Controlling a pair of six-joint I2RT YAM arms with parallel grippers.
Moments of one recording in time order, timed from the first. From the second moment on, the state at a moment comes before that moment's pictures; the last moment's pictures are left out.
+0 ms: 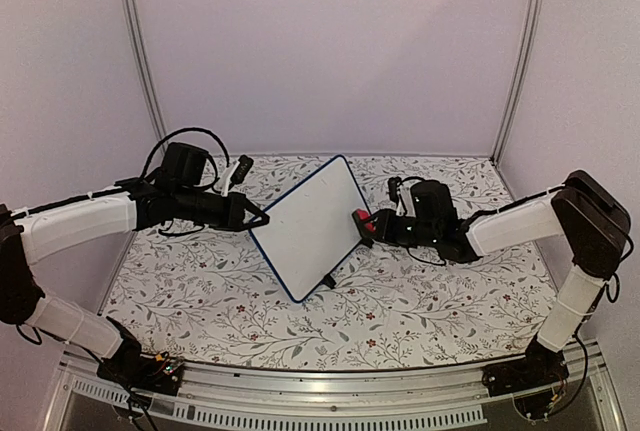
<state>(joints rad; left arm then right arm) -0.54 1.34 0.91 -0.25 0.51 -0.37 0.71 1.74 0.82 0.46 -0.18 0.74</state>
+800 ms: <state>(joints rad) -0.54 1.34 0.91 -0.25 0.51 -0.37 0.65 1.87 0.88 0.47 -0.25 0.75</state>
